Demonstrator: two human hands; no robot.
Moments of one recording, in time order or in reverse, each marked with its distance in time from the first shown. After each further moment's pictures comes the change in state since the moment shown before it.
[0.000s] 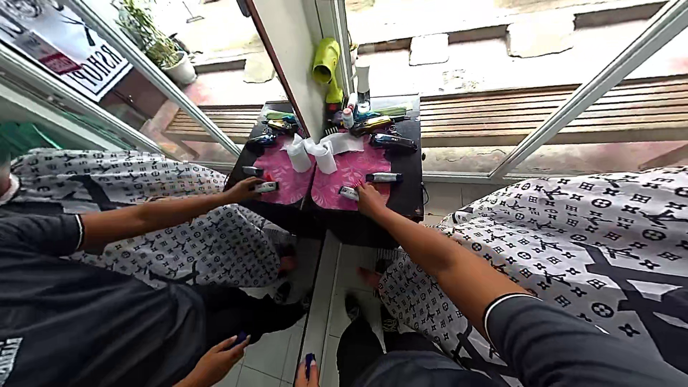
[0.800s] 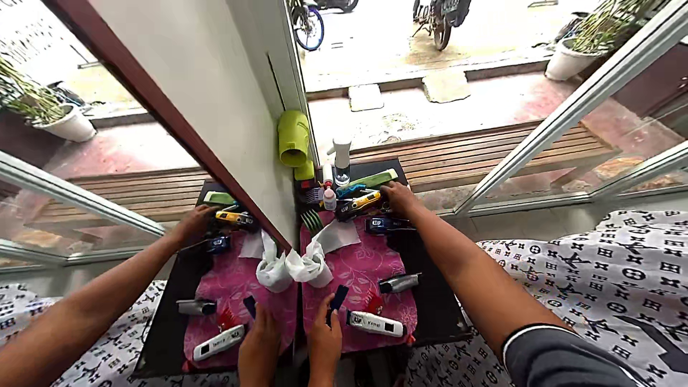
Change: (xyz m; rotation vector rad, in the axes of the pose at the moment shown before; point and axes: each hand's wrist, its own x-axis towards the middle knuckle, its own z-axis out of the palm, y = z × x) left_hand 0.282 0.456 0.071 0.155 -0.174 0.840; right_hand 0.269 0.176 -0.149 -0.266 0.151 0.191
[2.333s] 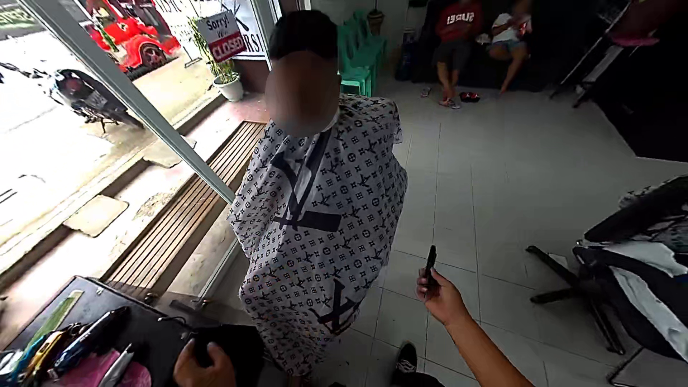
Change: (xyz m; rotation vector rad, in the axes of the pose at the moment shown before) left_hand -0.308 0.165 0.208 0.220 -0.088 0.811; right_hand -1.041 0.085 0.031 2.118 1.751 0.973
